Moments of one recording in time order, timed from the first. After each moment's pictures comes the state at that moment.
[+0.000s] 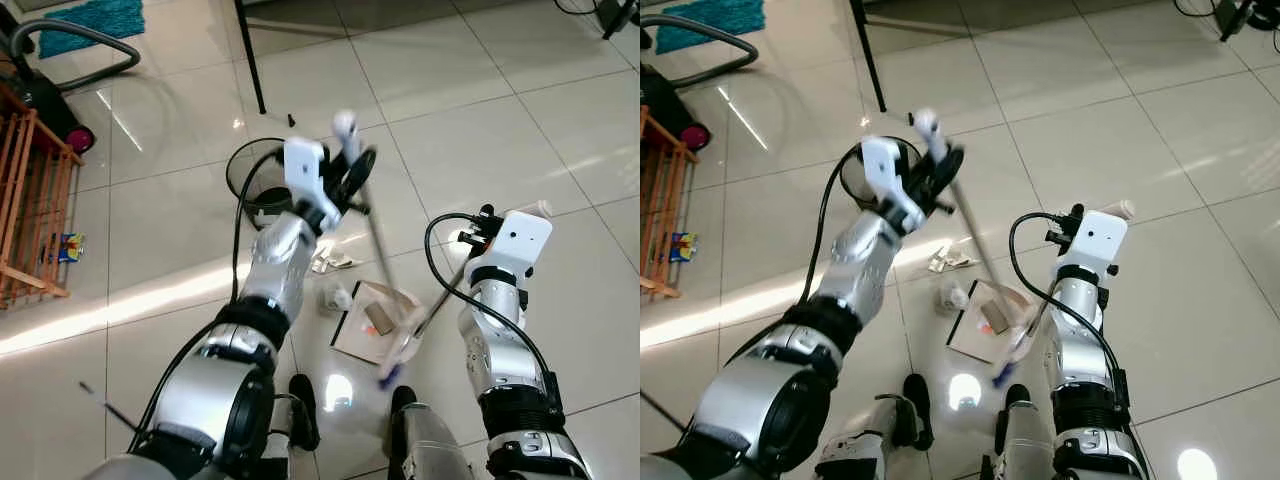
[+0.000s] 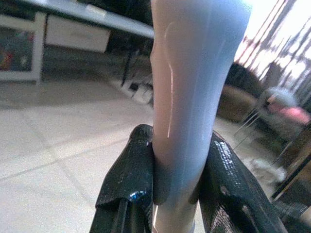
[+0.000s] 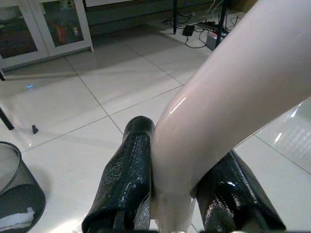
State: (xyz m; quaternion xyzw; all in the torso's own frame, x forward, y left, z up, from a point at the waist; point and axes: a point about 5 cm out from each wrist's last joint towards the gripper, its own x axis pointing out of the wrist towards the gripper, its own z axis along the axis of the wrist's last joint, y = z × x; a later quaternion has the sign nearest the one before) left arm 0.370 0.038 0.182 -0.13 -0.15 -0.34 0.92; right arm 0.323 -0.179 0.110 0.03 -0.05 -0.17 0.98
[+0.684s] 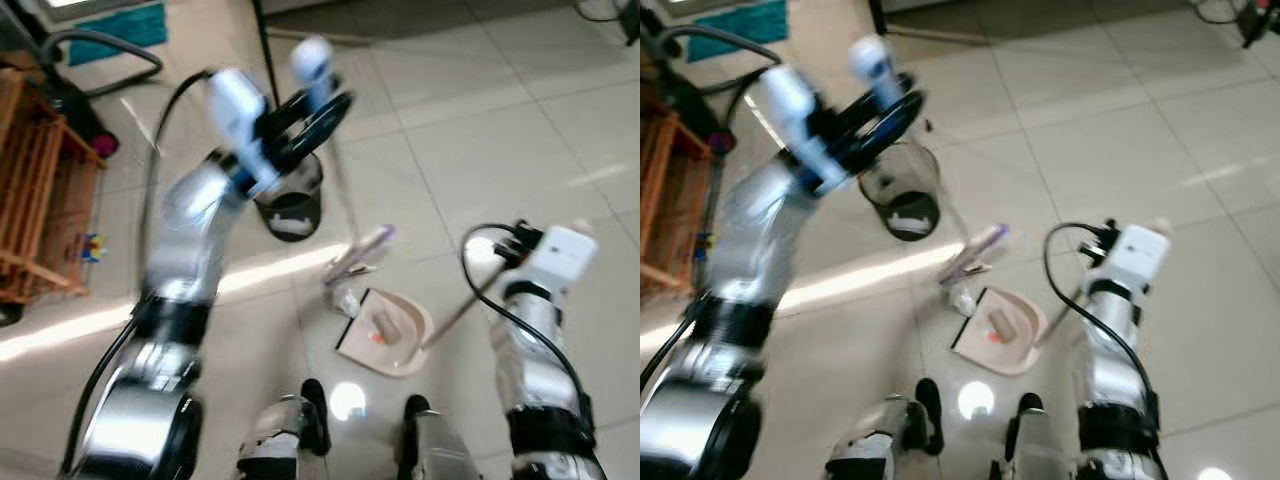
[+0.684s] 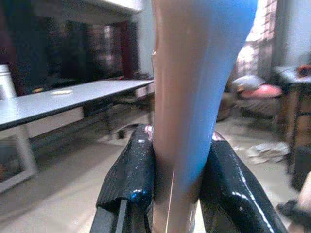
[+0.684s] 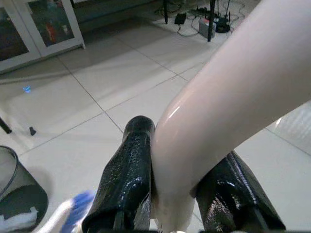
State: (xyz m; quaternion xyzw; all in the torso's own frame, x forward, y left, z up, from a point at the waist) left arm 0.336 0.115 0.251 0.03 -0.27 -0.42 0.87; right arm 0.301 -0.222 0.105 0.05 -0.03 -0.21 0.97
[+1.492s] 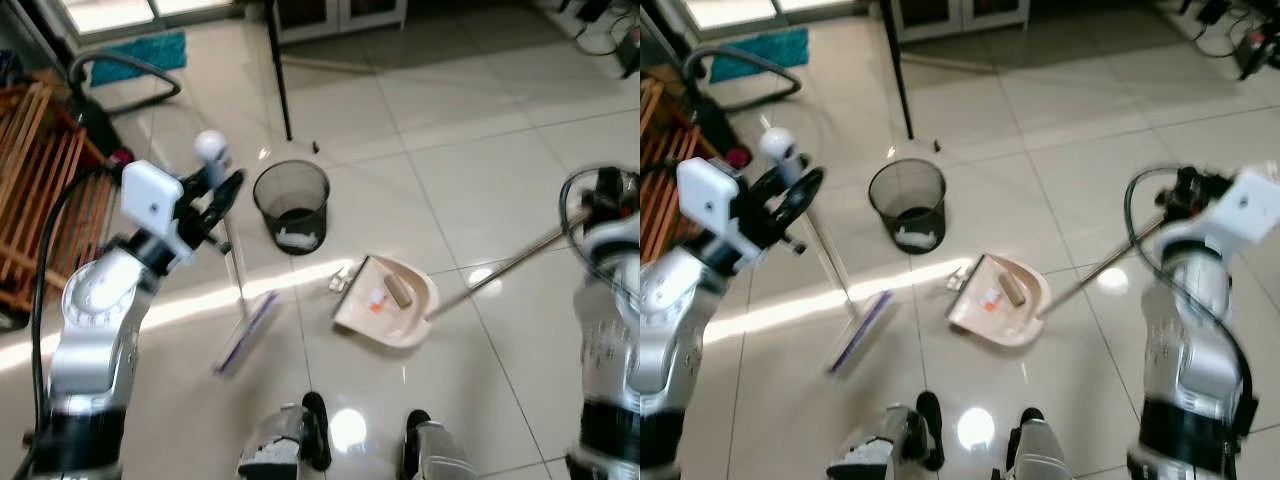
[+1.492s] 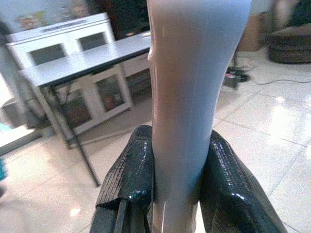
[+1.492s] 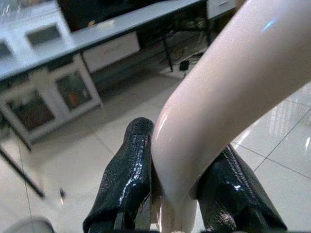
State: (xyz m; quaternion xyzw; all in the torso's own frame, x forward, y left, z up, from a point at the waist) left arm 0.284 0.193 0.191 0.10 -0.13 -0.23 0.96; right arm 0.291 -0.263 0.212 0.12 -0.11 -0.22 0.96
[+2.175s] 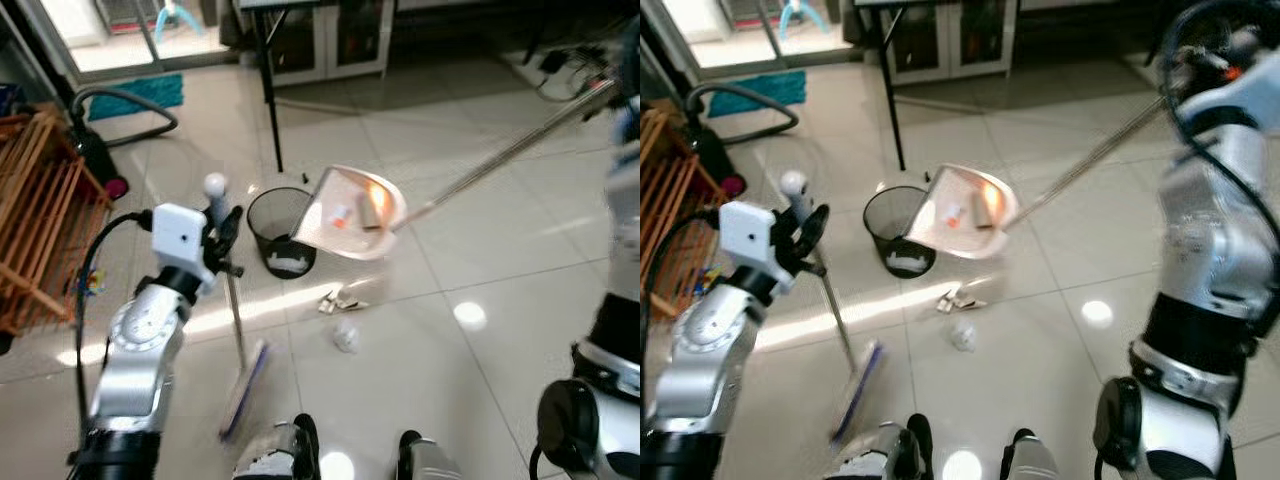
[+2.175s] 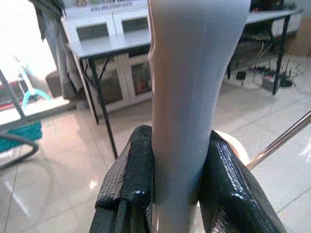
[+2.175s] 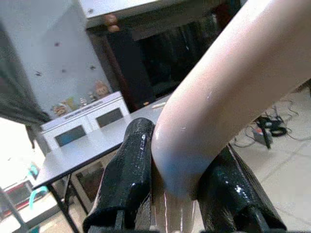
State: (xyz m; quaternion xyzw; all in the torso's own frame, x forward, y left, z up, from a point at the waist) left arm 0.291 0.175 0.151 0.06 -0.08 -0.14 0.99; right arm 0.322 -0.232 0.313 0.15 -0.21 -0.13 0.96
